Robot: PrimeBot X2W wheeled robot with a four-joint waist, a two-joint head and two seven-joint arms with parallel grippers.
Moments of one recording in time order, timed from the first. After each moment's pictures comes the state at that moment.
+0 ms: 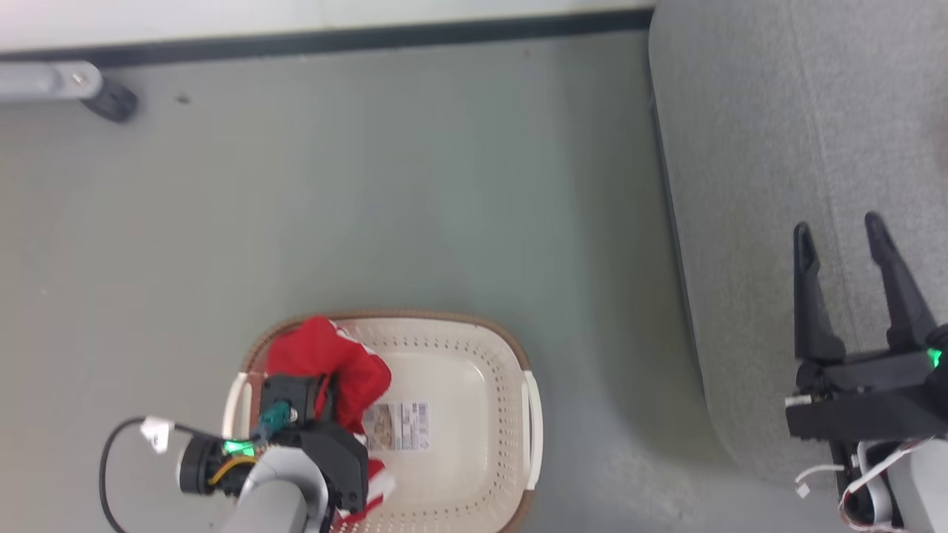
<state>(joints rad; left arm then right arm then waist) -0.61 0.03 -0.43 1.05 -0.41 0.05 -0.24 -0.30 -0.30 0.16 -0.02 0.28 -0.06 -0.23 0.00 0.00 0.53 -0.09</state>
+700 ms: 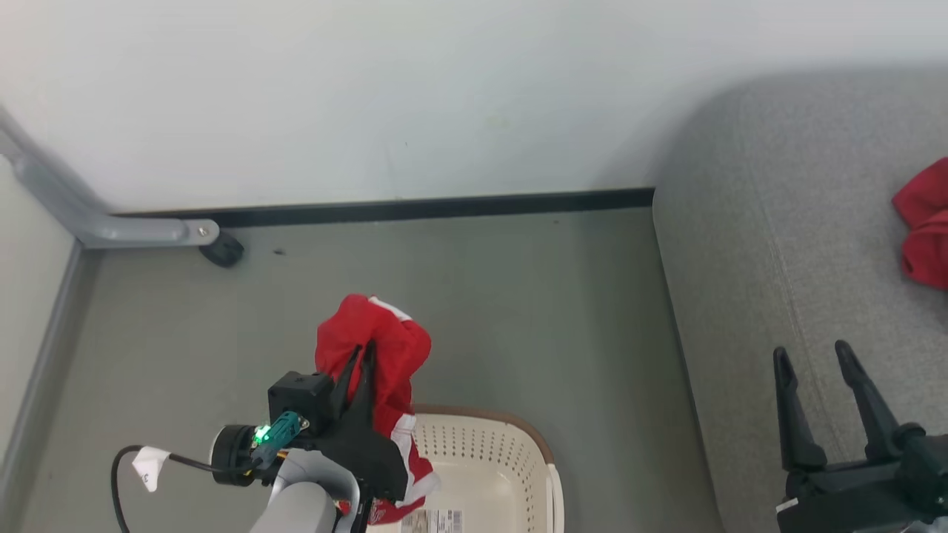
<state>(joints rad) -0.47 0.03 -0.43 0.68 -0.47 0.08 -0.25 -0.10 -0.29 0.17 0.04 0.31 -0.06 -0.23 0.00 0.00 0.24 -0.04</state>
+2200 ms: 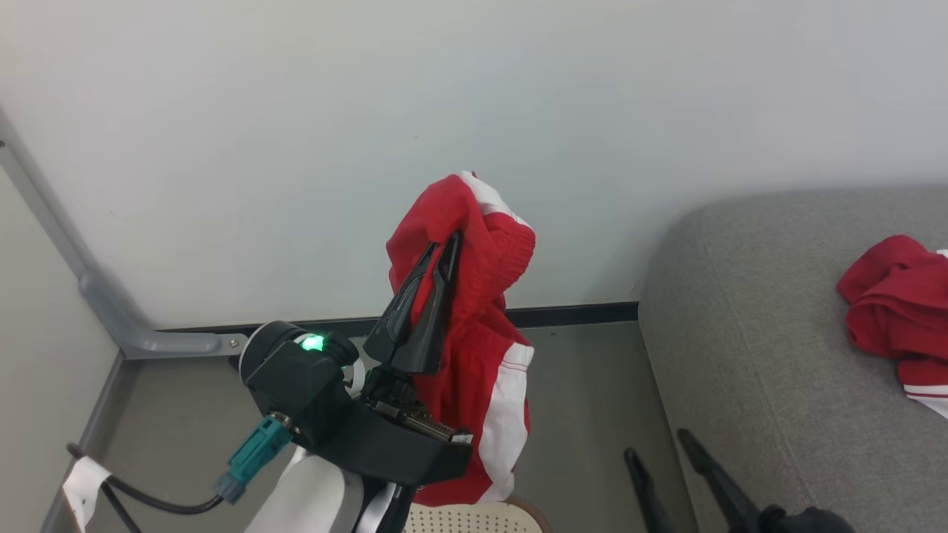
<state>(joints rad) -0.41 0.06 -0.47 -0.01 -0.45 -0.01 -0.22 0.05 -0.21 0.38 -0.09 0.31 -0.01 -0.15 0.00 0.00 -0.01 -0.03</state>
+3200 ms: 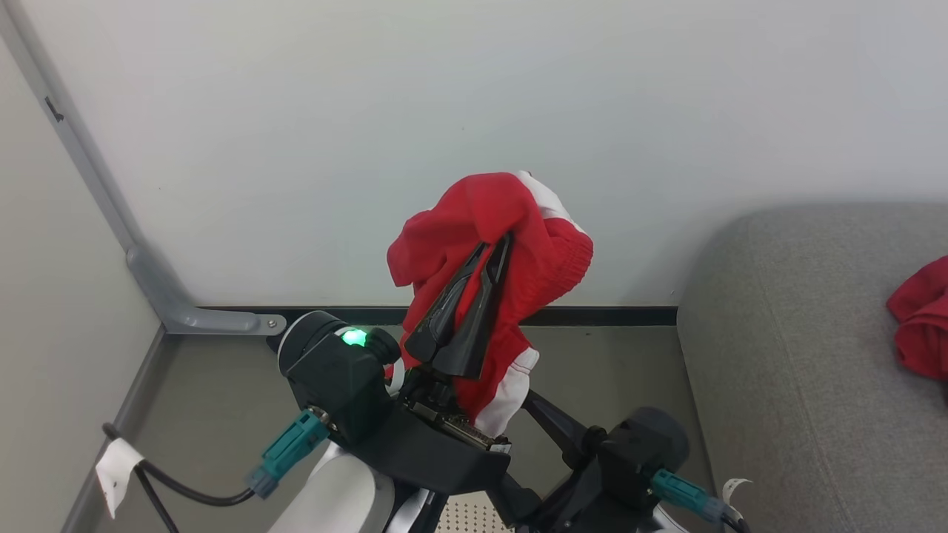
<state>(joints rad) -0.45 0.05 -0.54 -0.04 -0.48 0.01 -0.19 -0.31 -0.07 0.67 0.08 0.32 0.09 -0.10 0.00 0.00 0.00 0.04</state>
